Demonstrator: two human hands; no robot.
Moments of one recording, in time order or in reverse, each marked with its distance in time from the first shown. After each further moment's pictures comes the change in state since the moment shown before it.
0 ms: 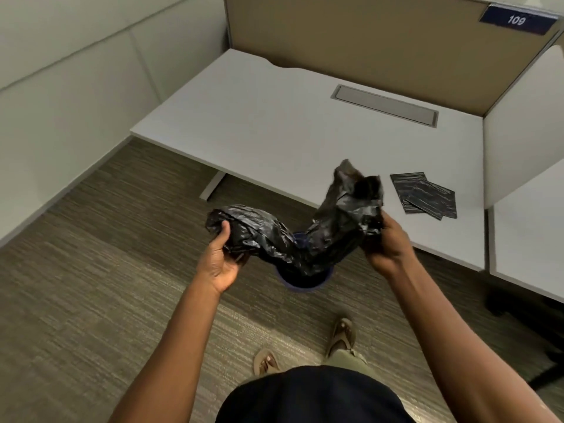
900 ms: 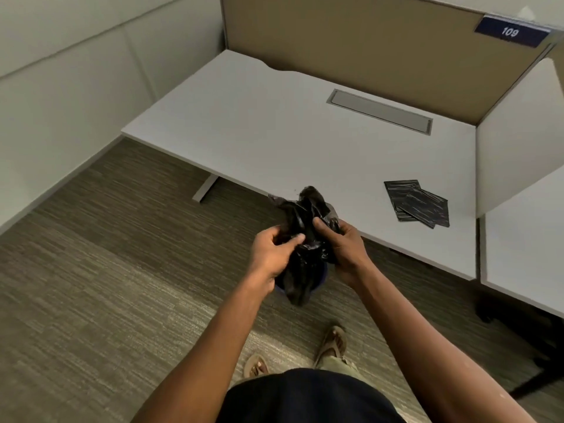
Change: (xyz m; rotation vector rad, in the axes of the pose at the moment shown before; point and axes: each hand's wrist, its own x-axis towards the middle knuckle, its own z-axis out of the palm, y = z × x) left_hand -0.003 -0.052 0.087 0.739 -0.082 0.223; right_hand 0.011 0.037 0.028 -0.534 -0.111 -0.094
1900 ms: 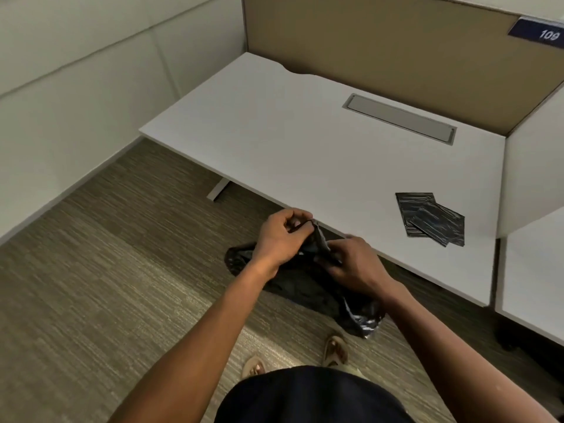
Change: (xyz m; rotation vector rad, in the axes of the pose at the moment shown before) left_hand 0.034 0.032 0.035 0.194 0.025 0.196; right_hand 0.011 -0.032 -0.054 -1.275 -0.265 -0.503
